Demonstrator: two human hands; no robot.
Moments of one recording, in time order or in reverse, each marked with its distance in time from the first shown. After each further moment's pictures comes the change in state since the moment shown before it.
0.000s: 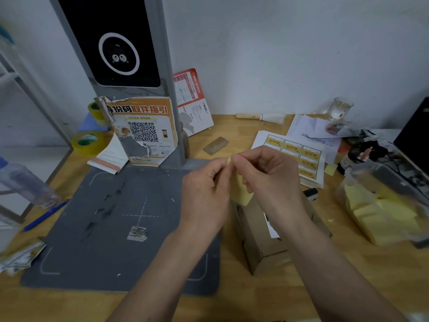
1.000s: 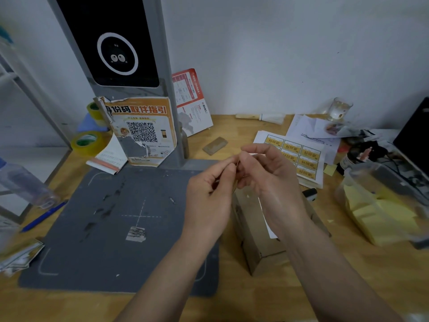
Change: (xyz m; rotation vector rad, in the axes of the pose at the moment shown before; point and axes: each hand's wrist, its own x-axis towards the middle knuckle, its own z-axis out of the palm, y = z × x) left_hand -0.008 0.015 0.006 -0.260 -0.027 -0.134; right_hand -0.001 0.005 -0.004 0.305 -0.048 0.155
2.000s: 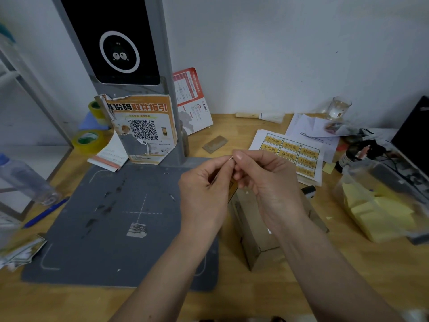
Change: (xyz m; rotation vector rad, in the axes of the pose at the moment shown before) left_hand -0.004 0.001 -0.001 0.065 0.136 0.015; right_hand -0.008 0.003 0.001 0.093 -0.005 -0.006
